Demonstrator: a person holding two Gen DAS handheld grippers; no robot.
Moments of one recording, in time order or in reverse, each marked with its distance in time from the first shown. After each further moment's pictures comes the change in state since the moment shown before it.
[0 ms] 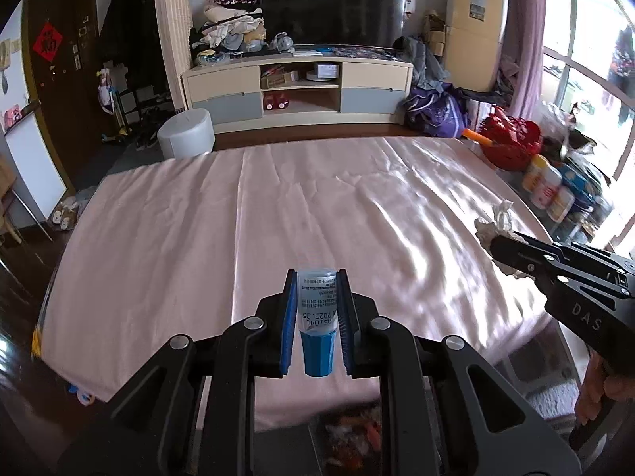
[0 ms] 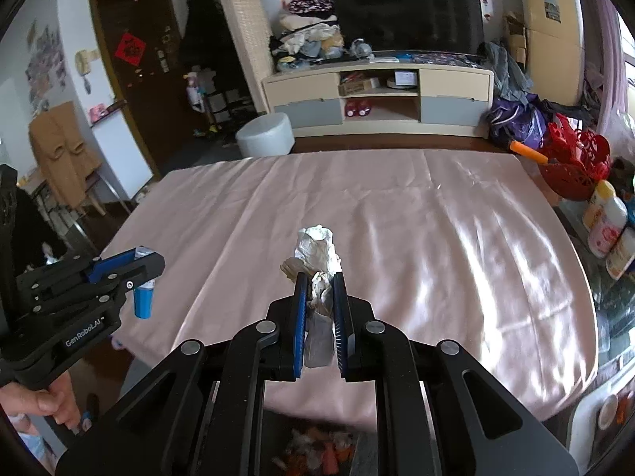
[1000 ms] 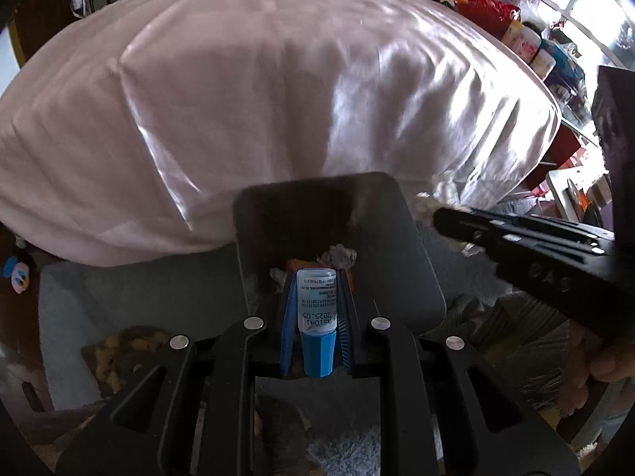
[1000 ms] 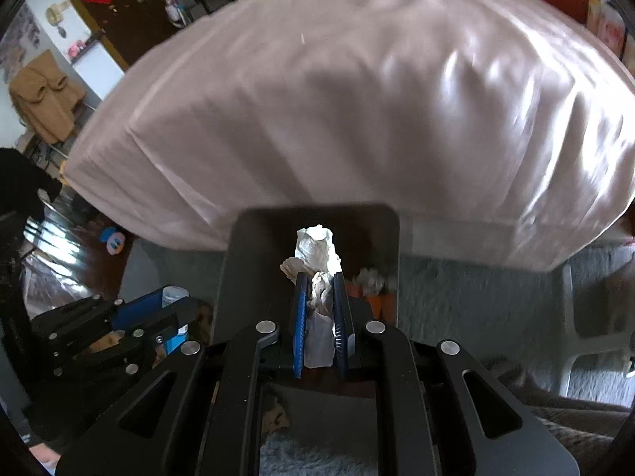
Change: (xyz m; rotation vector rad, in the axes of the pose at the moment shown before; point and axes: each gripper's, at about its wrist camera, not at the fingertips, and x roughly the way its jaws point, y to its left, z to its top) left arm 0.061 -0.036 -0.257 -0.056 0.326 -0.143; right arm 0.071 -0.001 -0.232 0.112 0.373 0.002
